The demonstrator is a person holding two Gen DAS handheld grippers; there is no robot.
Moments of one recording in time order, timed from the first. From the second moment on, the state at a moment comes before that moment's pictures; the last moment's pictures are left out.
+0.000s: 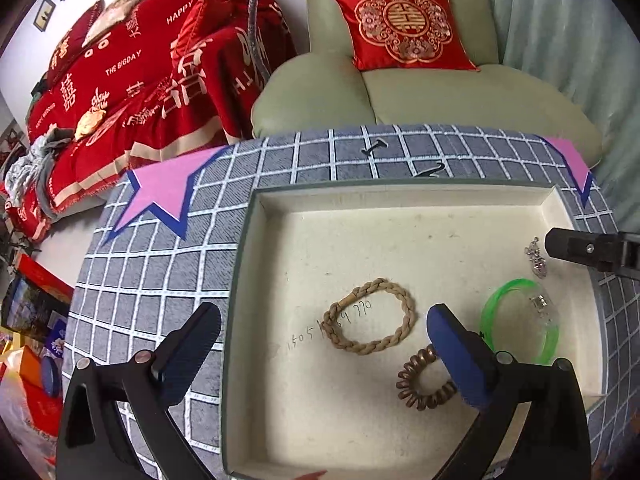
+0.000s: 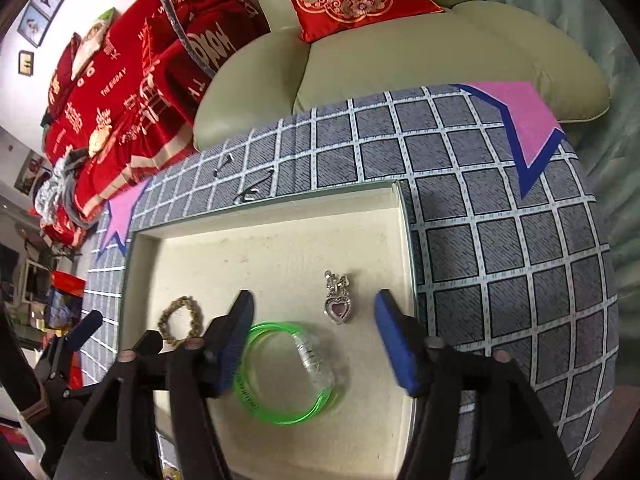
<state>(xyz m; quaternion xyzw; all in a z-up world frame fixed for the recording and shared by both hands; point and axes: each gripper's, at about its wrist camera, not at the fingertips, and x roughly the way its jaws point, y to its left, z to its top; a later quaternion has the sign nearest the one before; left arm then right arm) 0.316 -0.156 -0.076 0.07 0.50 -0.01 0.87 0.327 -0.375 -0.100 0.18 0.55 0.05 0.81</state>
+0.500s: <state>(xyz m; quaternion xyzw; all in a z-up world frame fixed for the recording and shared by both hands) 0.252 -0.118 -0.051 0.07 0.50 -0.02 0.86 0.265 -0.372 -0.068 0.23 0.53 0.05 0.81</state>
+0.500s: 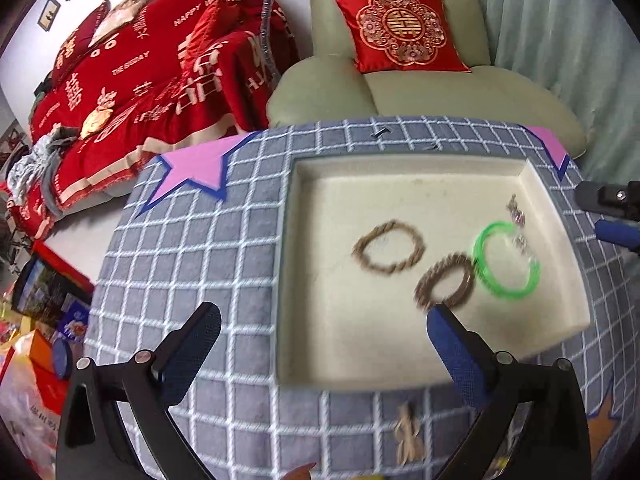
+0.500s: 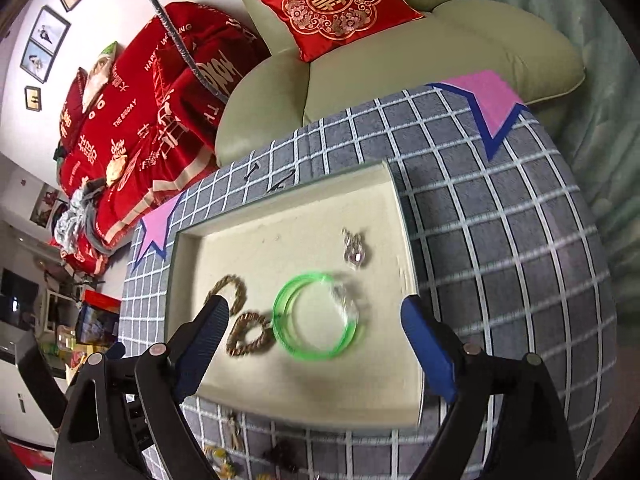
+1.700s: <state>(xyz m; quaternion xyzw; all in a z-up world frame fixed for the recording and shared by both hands) 0.122 -0.059 -0.105 0.11 0.56 -0.10 0.82 0.106 -0.297 -0.128 0.21 0.64 -0.01 0.73</state>
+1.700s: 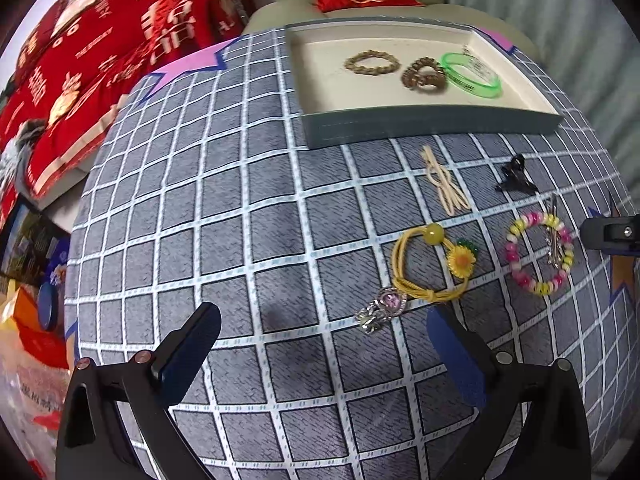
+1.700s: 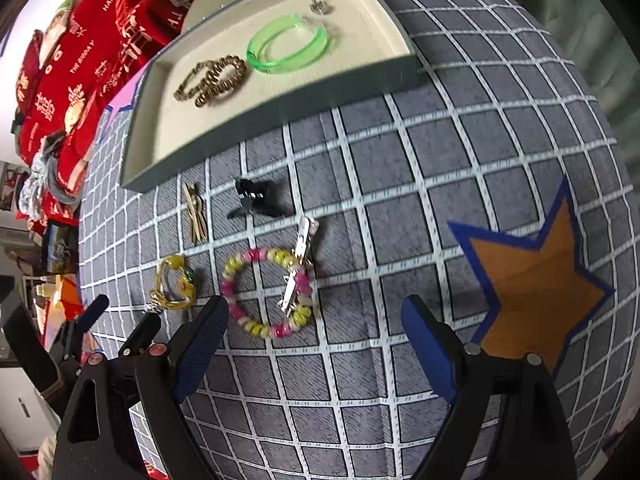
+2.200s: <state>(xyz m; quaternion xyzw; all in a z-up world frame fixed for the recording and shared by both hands) 0.128 -0.070 -0.117 0.11 0.55 -0.14 0.81 0.099 -0.272 -0.137 0.18 0.64 -0.05 0.74</state>
